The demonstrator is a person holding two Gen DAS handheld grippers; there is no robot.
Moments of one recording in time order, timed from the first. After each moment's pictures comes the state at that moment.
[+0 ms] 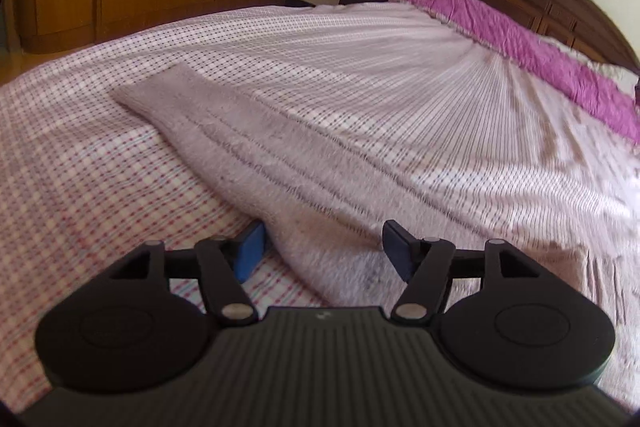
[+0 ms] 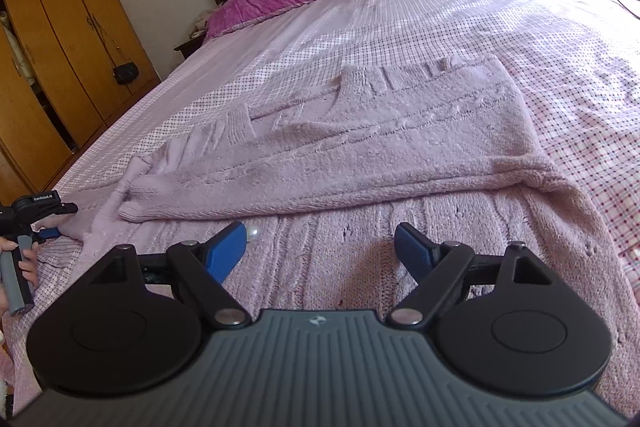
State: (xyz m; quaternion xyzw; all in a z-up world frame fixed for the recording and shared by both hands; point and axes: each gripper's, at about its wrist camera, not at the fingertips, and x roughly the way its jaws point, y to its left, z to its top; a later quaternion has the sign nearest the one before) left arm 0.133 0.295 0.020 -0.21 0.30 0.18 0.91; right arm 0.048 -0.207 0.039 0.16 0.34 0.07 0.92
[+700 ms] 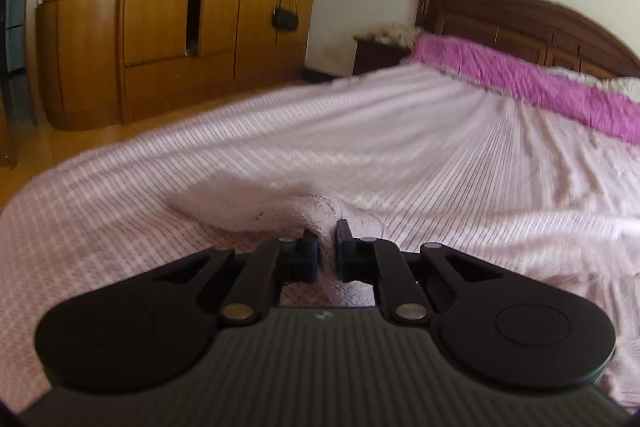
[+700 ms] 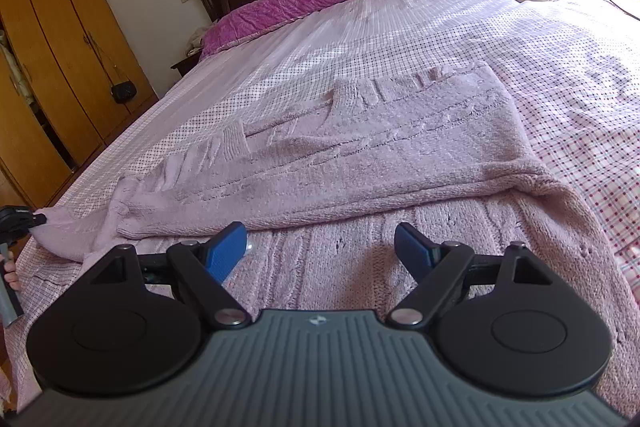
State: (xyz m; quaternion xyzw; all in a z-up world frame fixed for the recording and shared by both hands) left arm 0.099 0.286 0.064 -0.12 0.21 0.23 0.94; right arm 0.045 -0.214 0.039 0.18 0.32 0.06 0.93
